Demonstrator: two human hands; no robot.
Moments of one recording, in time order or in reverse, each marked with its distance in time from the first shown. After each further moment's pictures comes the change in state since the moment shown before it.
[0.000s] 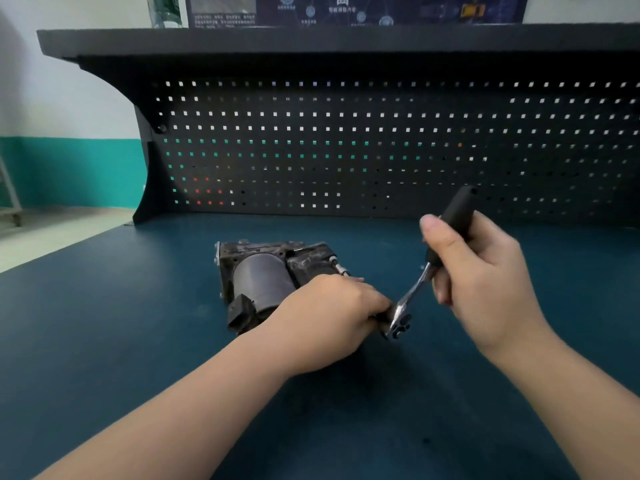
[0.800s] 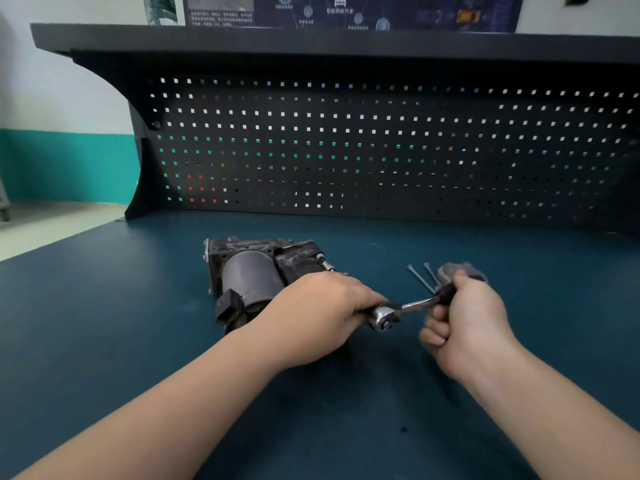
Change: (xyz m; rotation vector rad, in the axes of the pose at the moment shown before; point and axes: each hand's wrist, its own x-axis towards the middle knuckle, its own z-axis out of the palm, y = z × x) left_hand 0.000 0.006 -0.001 -0.029 0.023 -0.015; right_hand -0.005 0.029 -0.004 0.409 0.428 0.757
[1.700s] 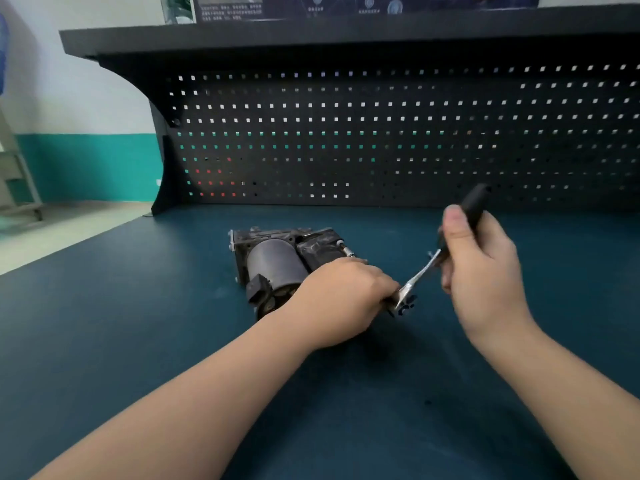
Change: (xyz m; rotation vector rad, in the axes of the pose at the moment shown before) left_hand 0.000 -0.001 0.006 0.163 -0.043 0.019; right_hand -0.013 -0.004 0.003 -0.425 -0.268 -0.761
